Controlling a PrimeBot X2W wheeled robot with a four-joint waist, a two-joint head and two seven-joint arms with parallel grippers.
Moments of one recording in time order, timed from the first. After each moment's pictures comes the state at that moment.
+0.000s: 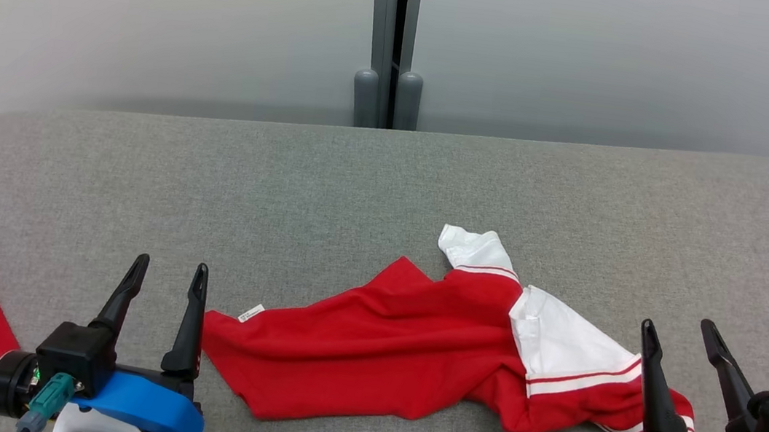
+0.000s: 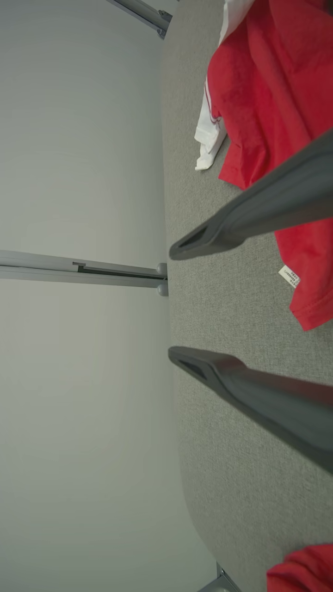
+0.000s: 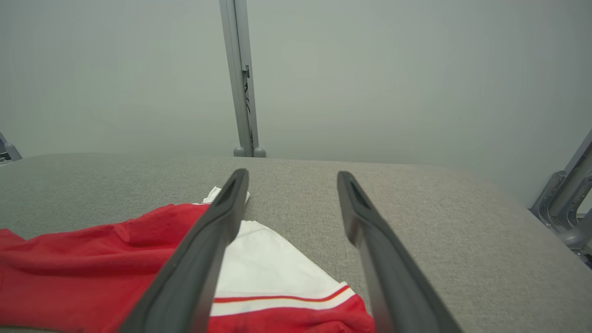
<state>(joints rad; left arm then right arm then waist) -0.09 0.34 -0.39 0.13 -0.45 0.14 -0.22 0.04 -0.06 -0.07 -0.09 0.10 0.13 -0.02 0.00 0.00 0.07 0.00</state>
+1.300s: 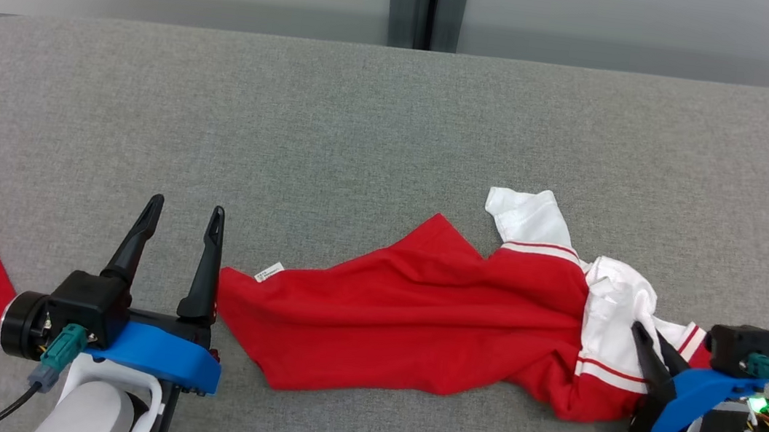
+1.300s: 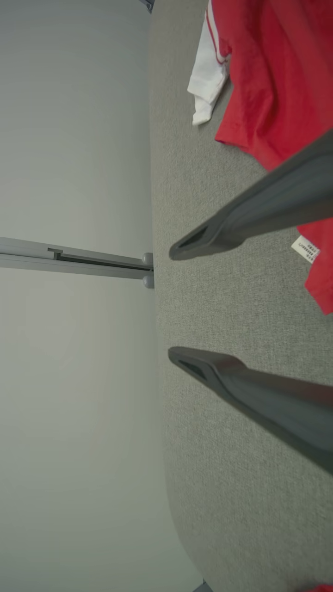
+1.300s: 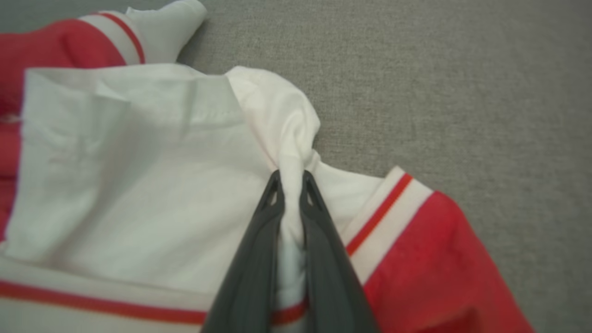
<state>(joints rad) -0.22 0.32 -0.40 0.17 -0.43 0.13 -0.25 -0.32 -0.22 0.10 0.58 0.29 0.13 0.05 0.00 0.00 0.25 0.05</state>
